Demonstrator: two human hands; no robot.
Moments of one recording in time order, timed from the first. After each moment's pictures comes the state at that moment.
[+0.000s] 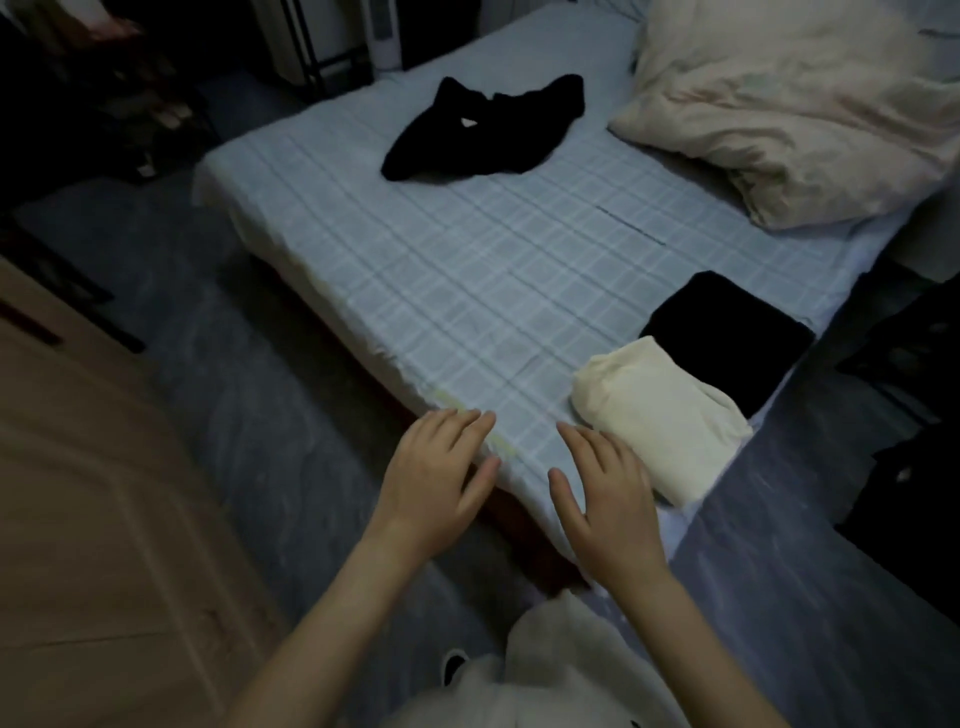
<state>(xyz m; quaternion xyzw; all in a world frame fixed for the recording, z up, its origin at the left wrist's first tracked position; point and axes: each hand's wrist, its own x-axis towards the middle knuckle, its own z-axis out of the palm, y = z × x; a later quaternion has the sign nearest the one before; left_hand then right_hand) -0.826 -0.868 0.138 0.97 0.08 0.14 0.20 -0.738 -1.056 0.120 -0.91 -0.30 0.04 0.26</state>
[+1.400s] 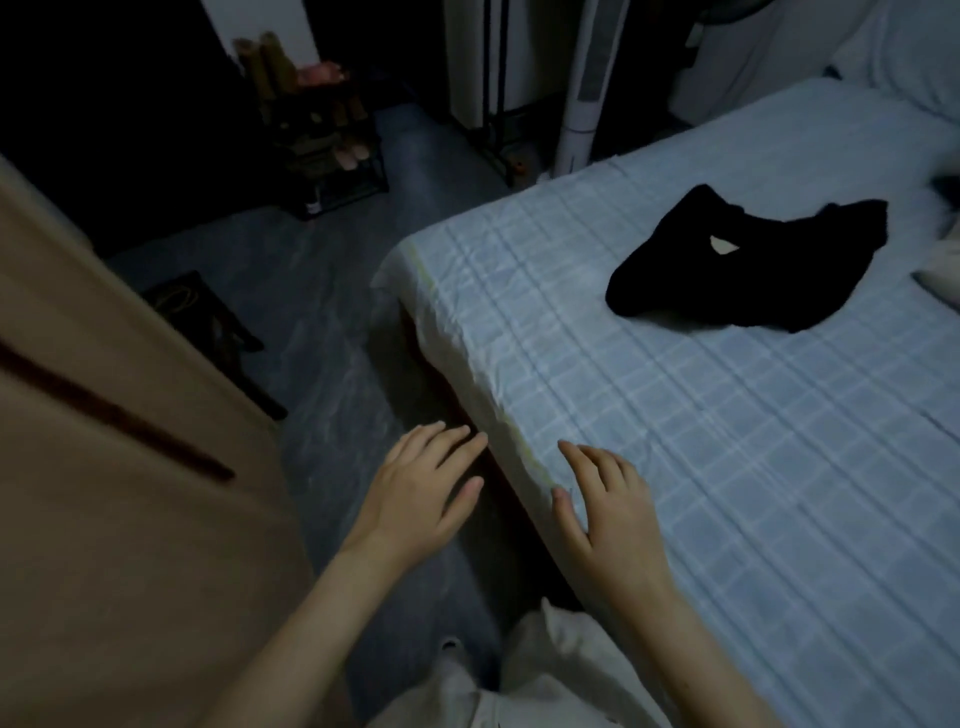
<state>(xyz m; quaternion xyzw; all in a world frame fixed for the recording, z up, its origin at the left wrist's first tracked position) -0.716 -0.222 0.138 0.97 0.19 0.09 0.16 -0.571 -0.400 0.109 -0.87 -0.41 0.05 0.27</state>
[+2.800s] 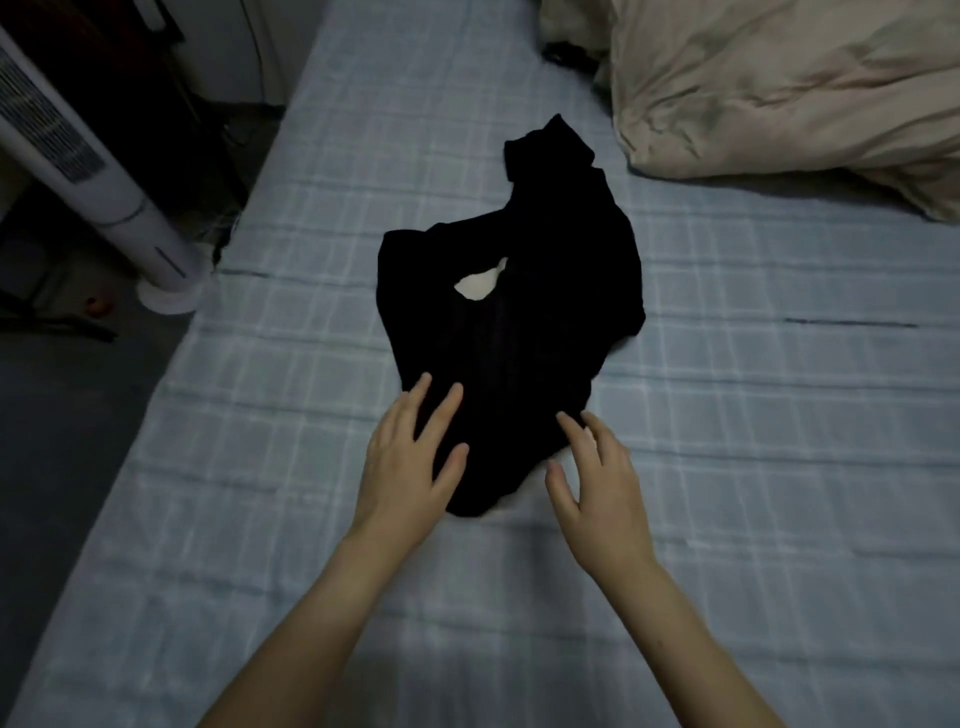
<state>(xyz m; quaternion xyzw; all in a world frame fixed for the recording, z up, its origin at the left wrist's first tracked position) 0.001 0.018 -0.056 0.95 -0.15 -0.03 0.28 -0.061 -0.190 -0.050 -0.94 0.10 -0.02 0.32</state>
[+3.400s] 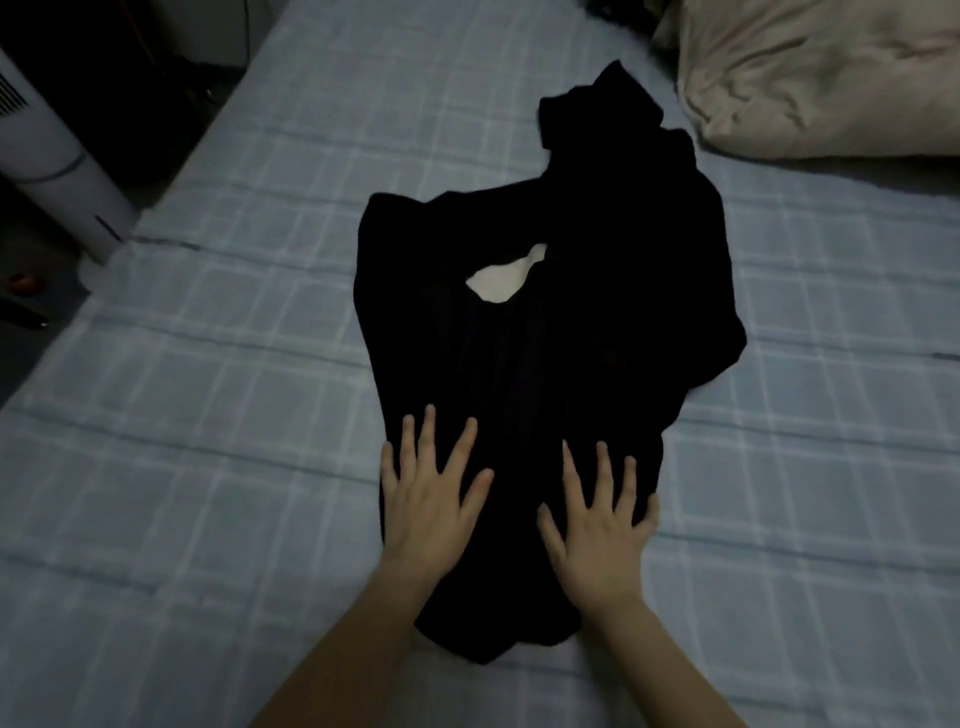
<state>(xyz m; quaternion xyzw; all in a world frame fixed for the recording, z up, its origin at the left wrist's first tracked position) 0.100 -0.011 -0.273 0.98 -0.08 -0.06 0.16 0.045 -0.187 -0.265 -0.98 0.14 0.08 0.11</state>
